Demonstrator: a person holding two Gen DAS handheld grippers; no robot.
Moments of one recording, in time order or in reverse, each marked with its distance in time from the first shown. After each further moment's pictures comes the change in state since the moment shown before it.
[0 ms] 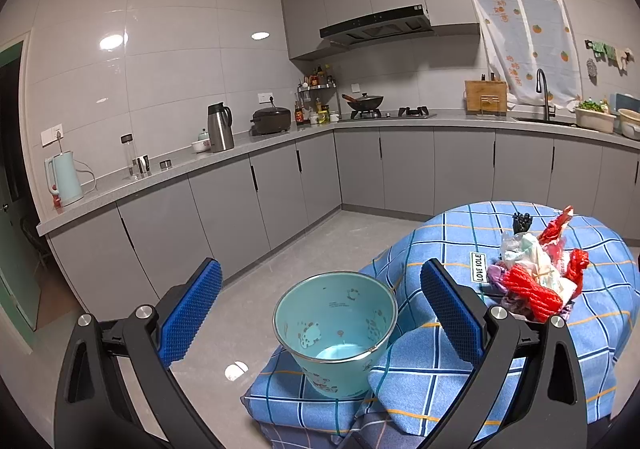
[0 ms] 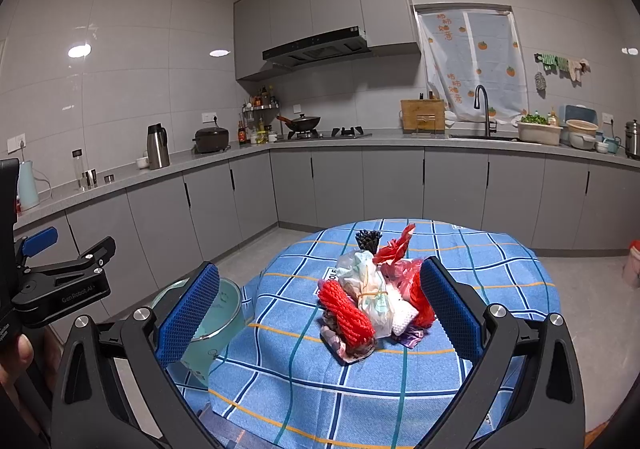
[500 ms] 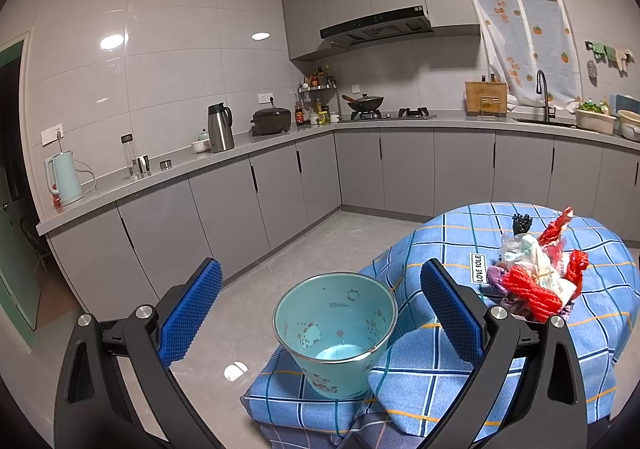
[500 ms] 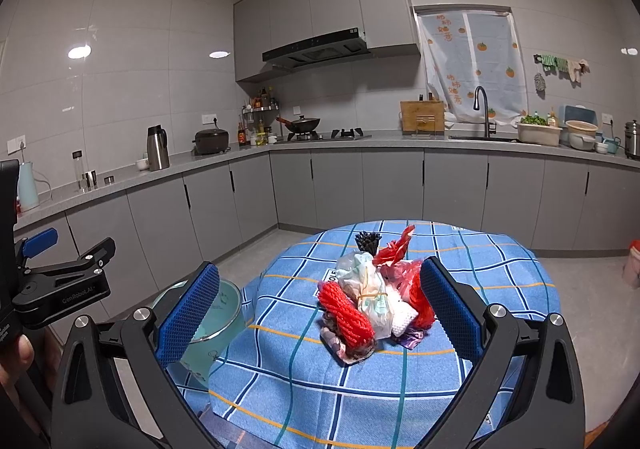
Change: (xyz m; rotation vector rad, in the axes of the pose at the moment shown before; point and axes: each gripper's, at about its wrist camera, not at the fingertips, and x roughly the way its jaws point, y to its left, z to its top) left arm 0.000 0.000 0.000 -0.003 -0.001 0.000; right arm -0.002 0.001 0.001 0.002 -0.006 0.000
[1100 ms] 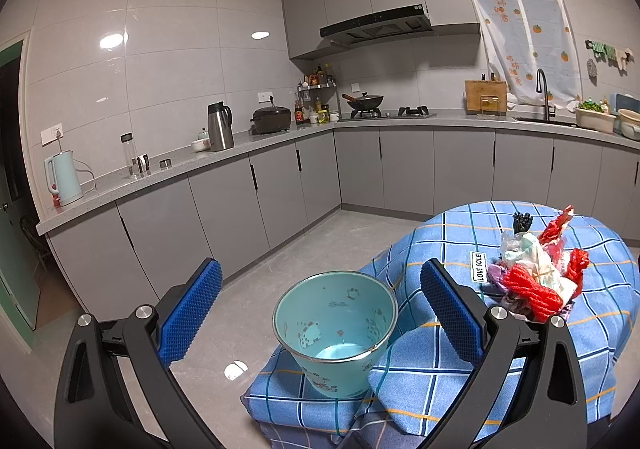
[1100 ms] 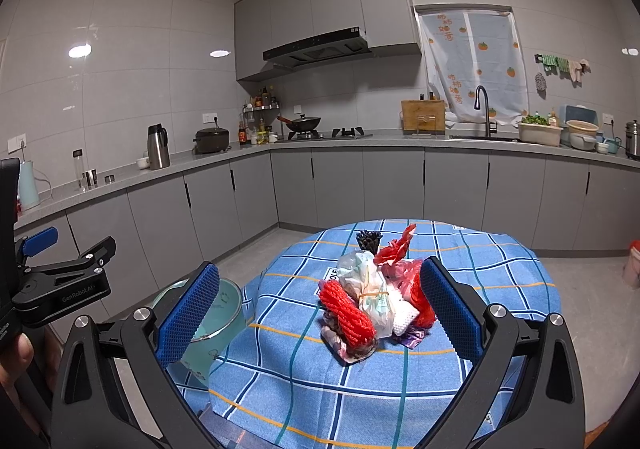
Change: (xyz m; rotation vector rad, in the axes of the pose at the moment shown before) left arm 0.001 -0.001 -0.001 0.002 0.004 -0.001; right arm -0.001 0.000 0.001 0.002 0.004 0.002
